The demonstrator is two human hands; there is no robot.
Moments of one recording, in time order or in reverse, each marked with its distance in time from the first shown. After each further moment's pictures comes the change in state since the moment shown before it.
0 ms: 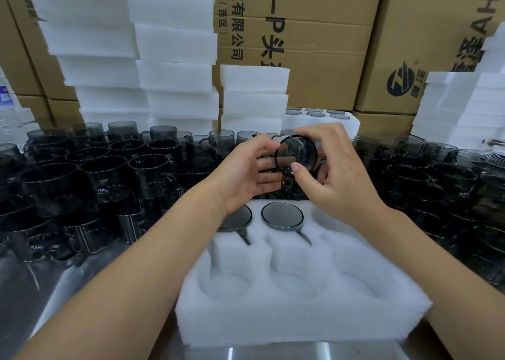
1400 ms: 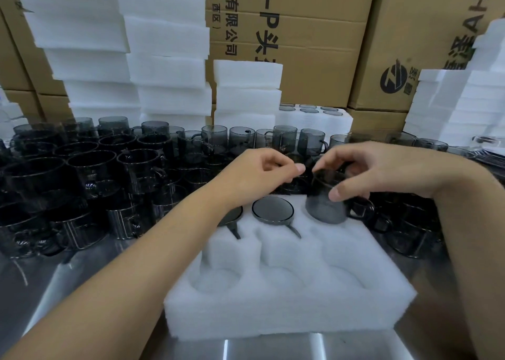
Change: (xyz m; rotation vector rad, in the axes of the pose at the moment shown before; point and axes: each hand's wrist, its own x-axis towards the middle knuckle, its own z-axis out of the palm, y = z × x) left_hand 0.000 -0.014 0.013 0.683 0.076 0.215; right_hand 0.020 0.007 -0.080 0.228 -0.805 0.526
